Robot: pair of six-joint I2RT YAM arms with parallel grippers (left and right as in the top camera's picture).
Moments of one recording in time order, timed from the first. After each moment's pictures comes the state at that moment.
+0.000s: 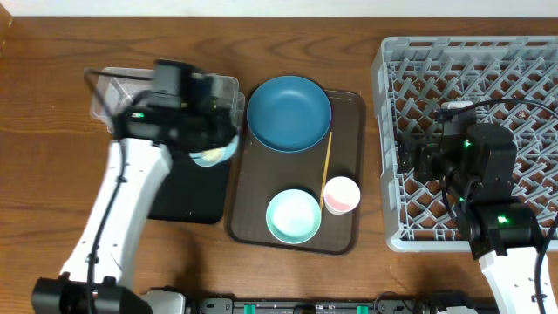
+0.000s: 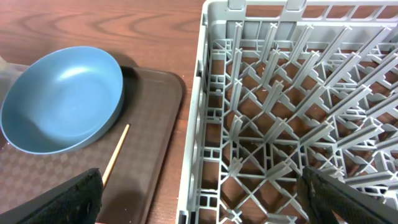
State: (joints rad) left arm -0.08 1.47 1.27 -0.91 0.47 -0.28; right arm 0.09 0.98 0.86 -0.53 -0.06 0.06
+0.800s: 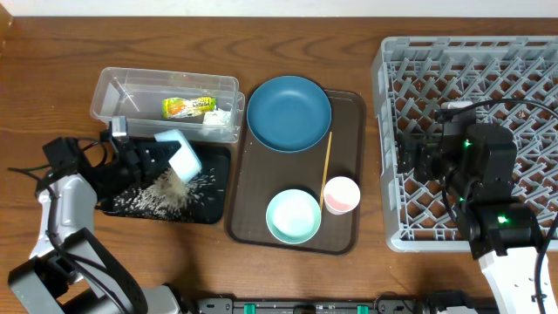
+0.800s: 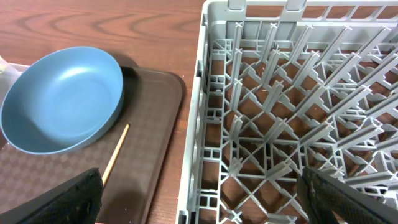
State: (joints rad) left arm 0.58 1.55 0.87 -0.71 1.43 -0.06; right arm 0.09 0.98 0.86 -0.53 -0.06 0.06
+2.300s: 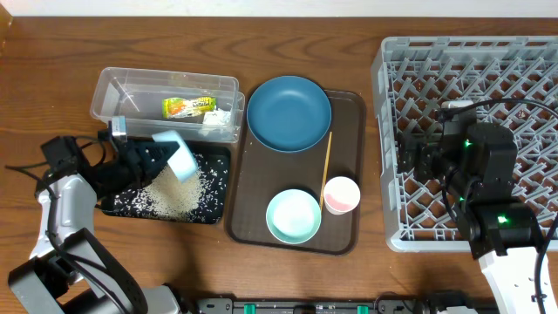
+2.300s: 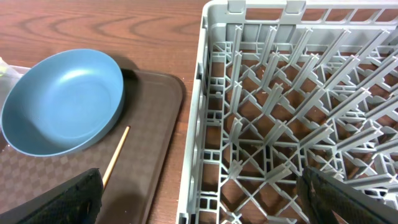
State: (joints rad) left arm 0.58 1.55 0.87 -0.66 1.37 -0.04; right arm 0.09 0.98 0.86 -0.52 -0.06 0.06
